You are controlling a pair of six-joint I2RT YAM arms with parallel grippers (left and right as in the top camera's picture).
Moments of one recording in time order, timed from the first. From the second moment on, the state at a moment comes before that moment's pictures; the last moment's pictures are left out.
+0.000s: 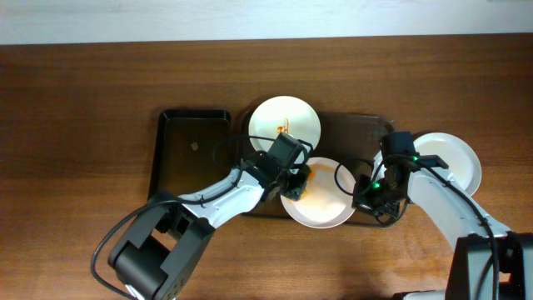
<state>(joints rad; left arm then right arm) -0.70 1.89 1.08 -0.21 0.14 -0.23 0.04 1.56 0.85 -0.81 -0.32 0.39</state>
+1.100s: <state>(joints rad) -0.17 1.57 1.16 -0.69 -0.02 -0.23 0.04 1.63 0.85 -0.75 -0.31 0.38</state>
